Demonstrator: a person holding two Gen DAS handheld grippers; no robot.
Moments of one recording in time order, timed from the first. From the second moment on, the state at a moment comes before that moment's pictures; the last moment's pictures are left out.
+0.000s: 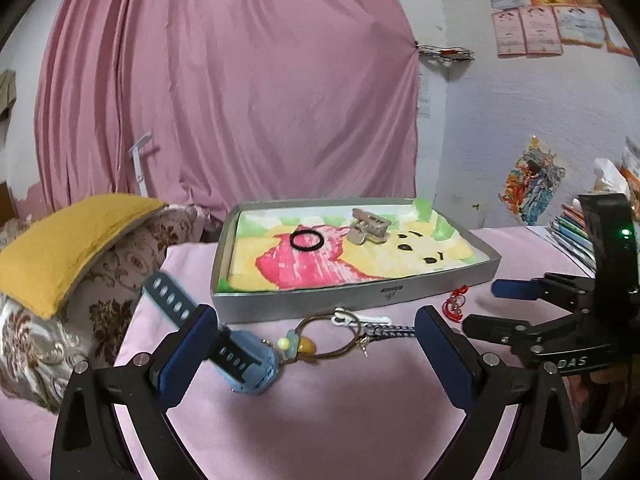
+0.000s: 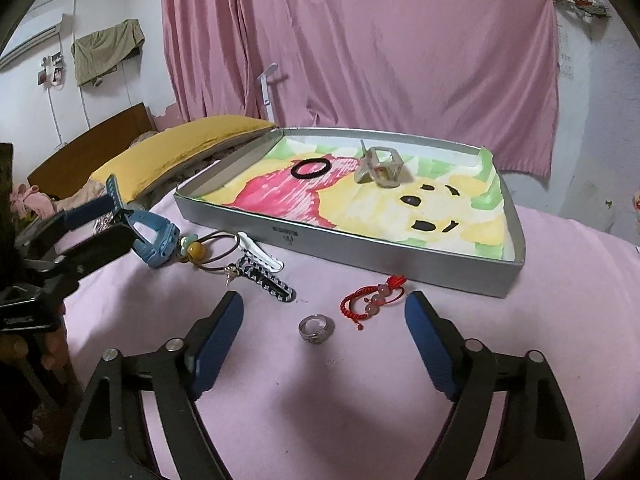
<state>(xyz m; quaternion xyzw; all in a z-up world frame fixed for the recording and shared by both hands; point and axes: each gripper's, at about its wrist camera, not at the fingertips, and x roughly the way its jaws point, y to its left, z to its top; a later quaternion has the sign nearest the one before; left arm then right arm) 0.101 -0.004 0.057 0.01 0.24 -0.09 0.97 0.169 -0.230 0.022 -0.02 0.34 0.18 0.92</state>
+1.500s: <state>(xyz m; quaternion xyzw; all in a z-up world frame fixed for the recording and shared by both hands) 0.167 -0.046 0.007 0.14 0.42 -0.16 0.88 0.199 -0.209 -0.004 -0.06 0.42 0.21 0.88</state>
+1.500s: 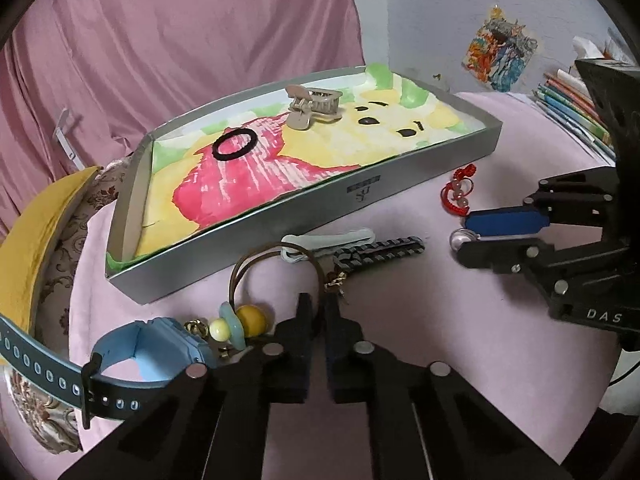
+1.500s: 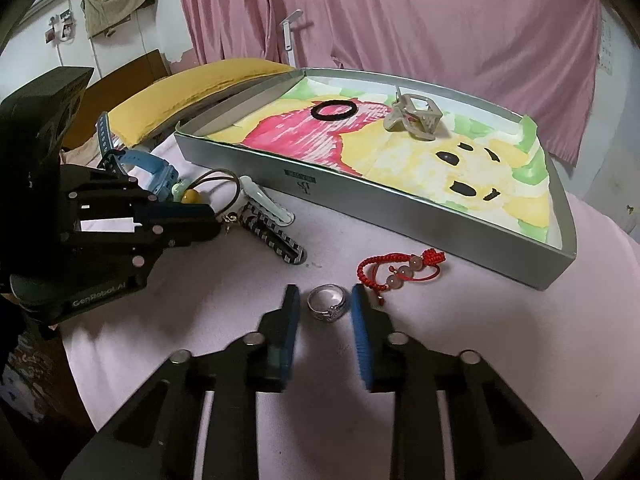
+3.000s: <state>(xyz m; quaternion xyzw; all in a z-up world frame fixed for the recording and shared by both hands) 0.228 -0.037 0.081 -0.05 0.17 -0.08 0.98 0.257 -0.209 0.076 0.01 0.18 0.13 0.98</state>
